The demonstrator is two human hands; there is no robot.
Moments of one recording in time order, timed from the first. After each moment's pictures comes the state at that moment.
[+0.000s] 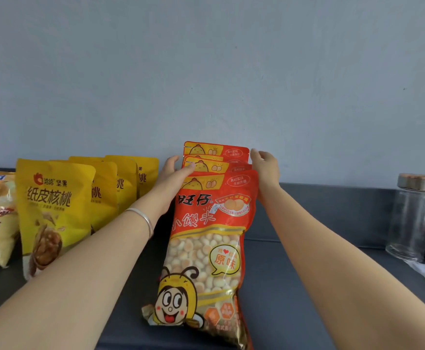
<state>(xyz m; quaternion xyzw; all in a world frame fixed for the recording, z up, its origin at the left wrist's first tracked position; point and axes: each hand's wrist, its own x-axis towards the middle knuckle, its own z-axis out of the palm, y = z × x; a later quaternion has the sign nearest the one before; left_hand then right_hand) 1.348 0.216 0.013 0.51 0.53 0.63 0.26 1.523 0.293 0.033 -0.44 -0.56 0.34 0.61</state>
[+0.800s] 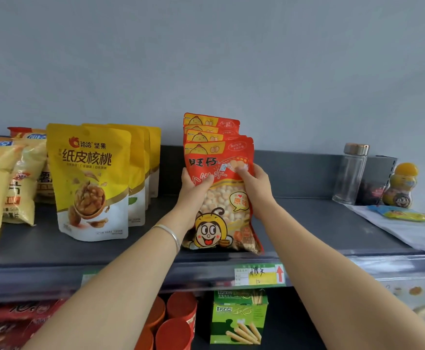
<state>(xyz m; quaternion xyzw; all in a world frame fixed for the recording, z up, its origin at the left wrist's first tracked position) 1.371 0.146 -0.074 0.50 0.44 0.63 0.41 1.519 0.179 -0.058 -0.45 -0.56 0.35 0.60</state>
